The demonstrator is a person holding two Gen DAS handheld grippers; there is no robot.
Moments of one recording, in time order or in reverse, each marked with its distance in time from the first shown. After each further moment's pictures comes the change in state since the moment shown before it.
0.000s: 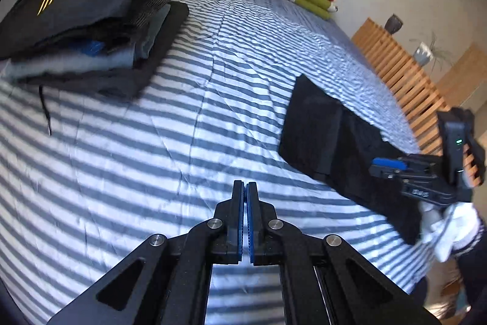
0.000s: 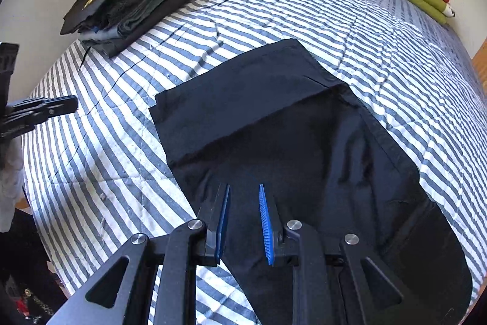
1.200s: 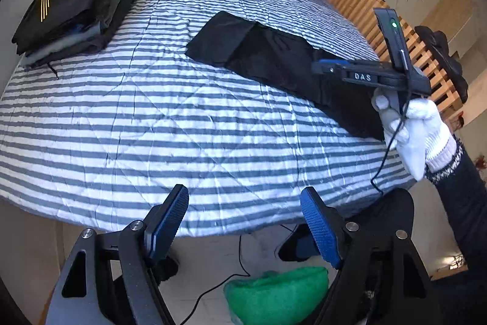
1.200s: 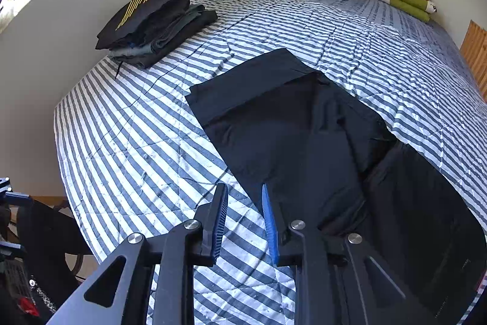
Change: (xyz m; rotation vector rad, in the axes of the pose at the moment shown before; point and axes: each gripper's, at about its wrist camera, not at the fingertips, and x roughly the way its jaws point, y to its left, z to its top) left arm -0.107 -0.136 -0.129 0.190 0.171 0.032; right arm -0.078 -0.009 -0.079 0.050 -0.139 0.067
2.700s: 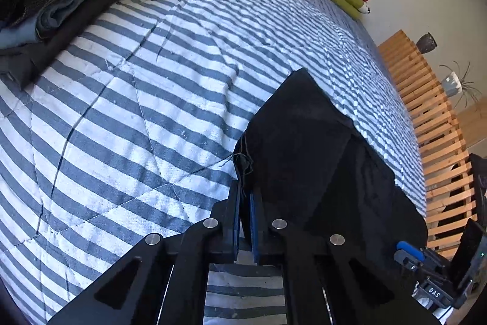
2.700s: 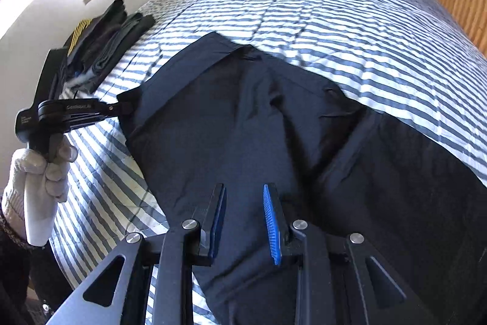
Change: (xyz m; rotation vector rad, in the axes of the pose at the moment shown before) left arm 0.208 0.099 0.206 -0.374 -0.089 -0.033; right arm 0.036 -0.100 -0.002 0.245 0.041 -0.006
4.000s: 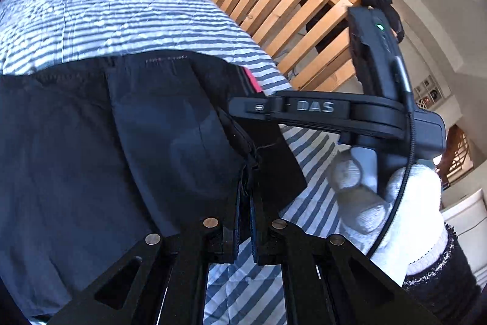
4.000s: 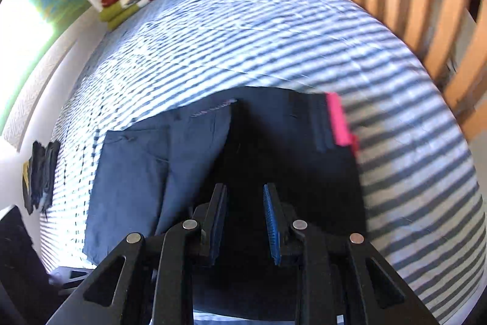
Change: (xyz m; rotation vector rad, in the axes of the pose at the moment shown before) left arm 0.052 -0.440 -0.290 0.712 0.328 -0.479; right arm -0.158 -0.277 -0.144 0.608 -0.128 -0.145
